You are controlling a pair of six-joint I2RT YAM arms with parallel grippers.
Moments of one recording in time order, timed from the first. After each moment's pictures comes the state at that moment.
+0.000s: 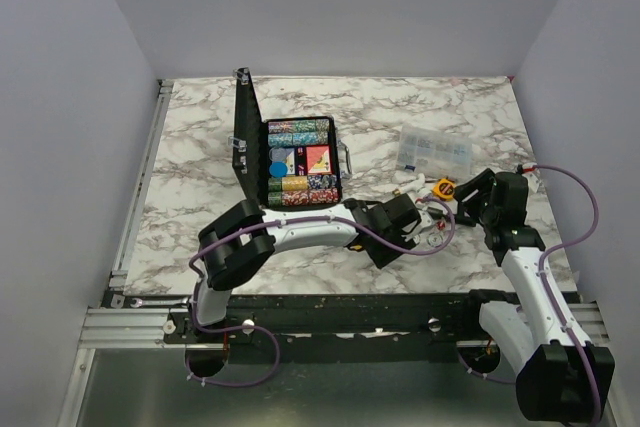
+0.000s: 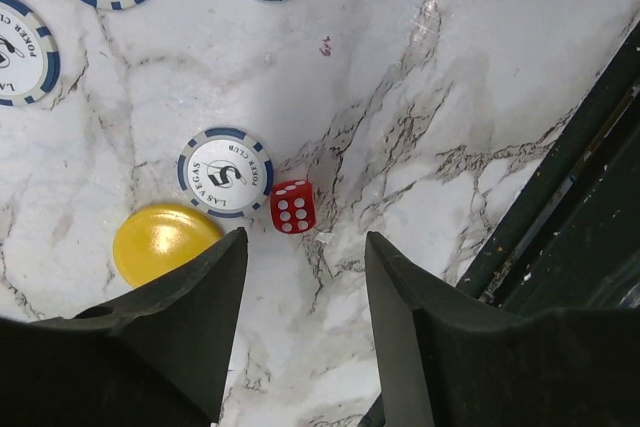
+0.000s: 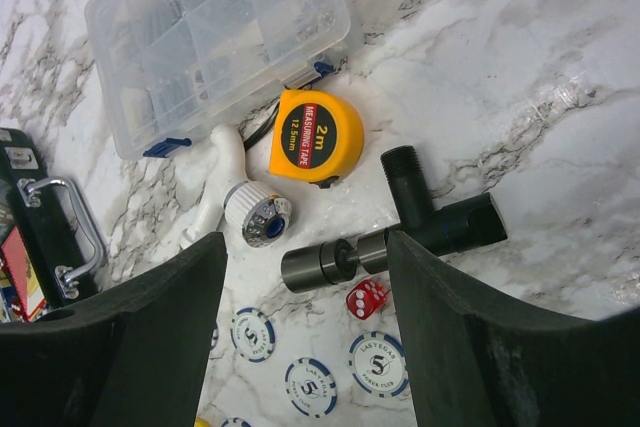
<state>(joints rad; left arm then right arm) -1.18 1.92 1.39 -0.52 0.04 -0.08 -0.06 0.83 0.49 -0.26 0.11 0.70</state>
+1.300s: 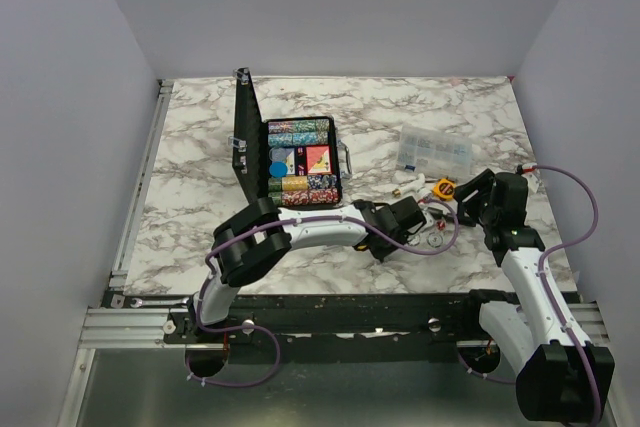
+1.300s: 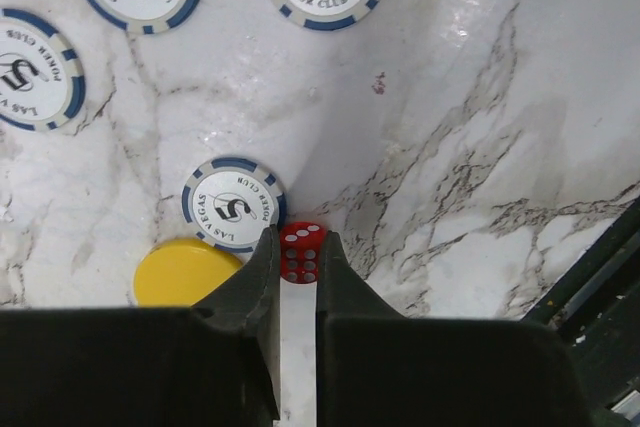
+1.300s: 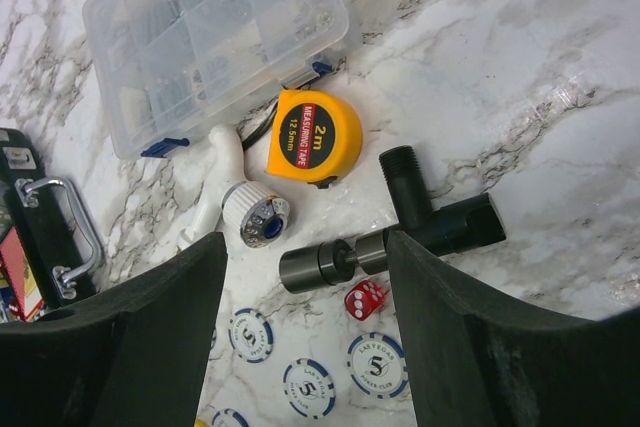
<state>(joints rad) -1.18 2.02 1.45 -0.52 -0.03 -0.08 -0.06 0.83 0.48 -0.25 0.11 0.70</state>
